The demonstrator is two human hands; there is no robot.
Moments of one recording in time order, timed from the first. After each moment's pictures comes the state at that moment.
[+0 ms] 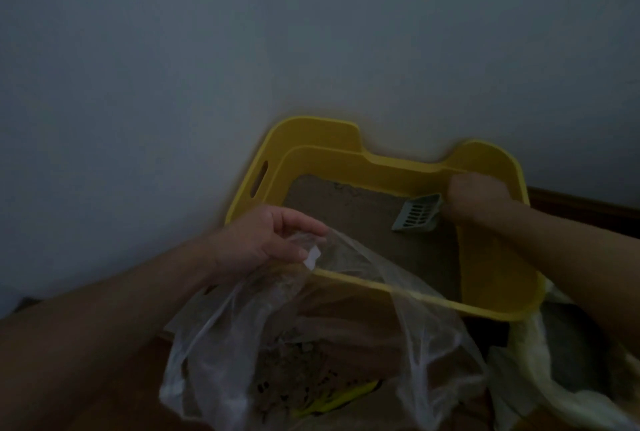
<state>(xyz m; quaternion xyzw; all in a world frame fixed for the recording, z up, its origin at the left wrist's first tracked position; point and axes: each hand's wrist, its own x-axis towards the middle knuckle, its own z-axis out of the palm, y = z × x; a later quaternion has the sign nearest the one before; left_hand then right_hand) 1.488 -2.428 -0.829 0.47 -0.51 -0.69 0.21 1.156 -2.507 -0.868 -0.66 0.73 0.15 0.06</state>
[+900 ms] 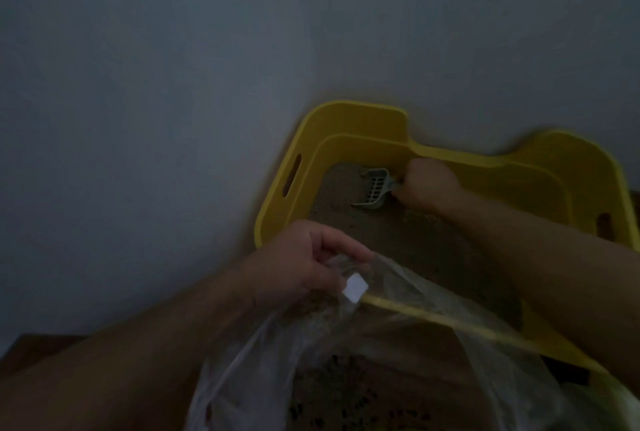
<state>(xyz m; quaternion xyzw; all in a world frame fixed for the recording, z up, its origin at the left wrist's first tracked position) 1.492 -2.425 -0.845 0.46 -0.52 -0.69 0.21 1.271 -2.573 -0.928 -0.72 0.68 0.05 0.16</state>
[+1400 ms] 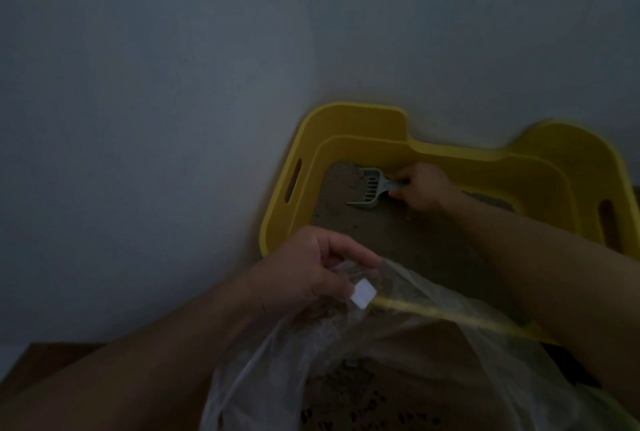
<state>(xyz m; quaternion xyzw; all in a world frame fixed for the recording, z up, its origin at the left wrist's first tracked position) 1.491 -2.424 -0.845 0.46 -0.53 -0.68 0.20 1.269 -2.579 -0.944 -0.69 0.66 -0.04 0.28</state>
